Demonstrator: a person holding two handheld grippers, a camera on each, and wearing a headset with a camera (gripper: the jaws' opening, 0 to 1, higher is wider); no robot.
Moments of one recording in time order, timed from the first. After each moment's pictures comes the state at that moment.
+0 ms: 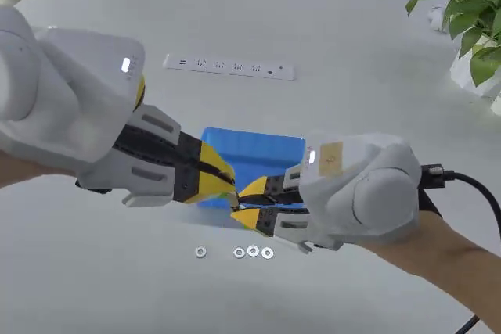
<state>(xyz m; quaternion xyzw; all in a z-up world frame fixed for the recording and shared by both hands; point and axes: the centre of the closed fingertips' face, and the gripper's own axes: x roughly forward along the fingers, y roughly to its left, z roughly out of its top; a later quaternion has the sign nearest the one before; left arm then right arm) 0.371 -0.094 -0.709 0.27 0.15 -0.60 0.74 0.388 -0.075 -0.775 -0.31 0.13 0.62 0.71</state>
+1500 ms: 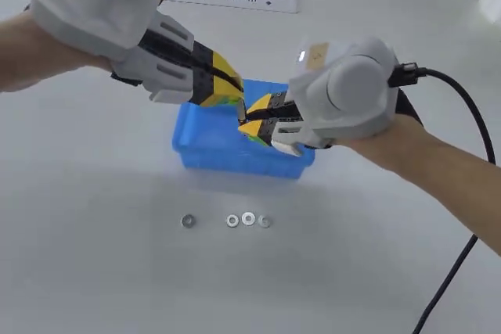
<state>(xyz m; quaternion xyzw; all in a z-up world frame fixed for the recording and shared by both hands) 0.484 -0.095 -0.780 0.22 0.19 -0.60 0.75 0.491 -0.081 -0.846 -0.29 0.20 0.58 0.73</state>
